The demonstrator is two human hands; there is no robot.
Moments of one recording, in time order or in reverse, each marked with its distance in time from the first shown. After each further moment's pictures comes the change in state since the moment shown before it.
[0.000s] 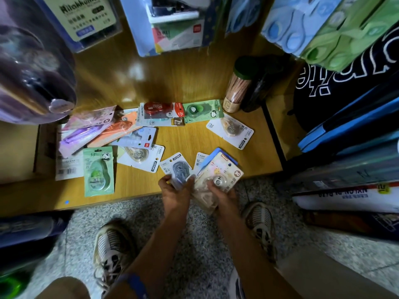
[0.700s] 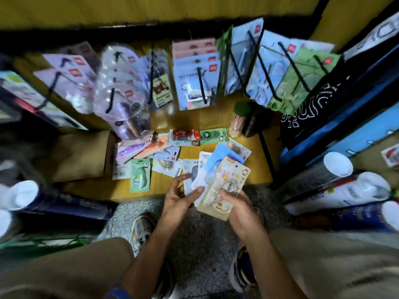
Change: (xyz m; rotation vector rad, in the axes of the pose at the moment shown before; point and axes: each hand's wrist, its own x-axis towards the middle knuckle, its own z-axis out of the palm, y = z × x) left_hand -0.146 0.132 -0.051 0.061 -0.346 0.079; right_hand -0.164 -0.095 -0.010 -0.043 -0.437 -0.021
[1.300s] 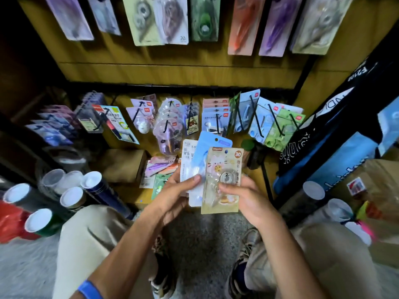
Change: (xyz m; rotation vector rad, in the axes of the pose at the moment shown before) left_hand -0.146 0.142 0.013 -0.242 -0.230 0.081; right_hand -0.139 -0.119 0.082 -0.359 -0.435 -0.198
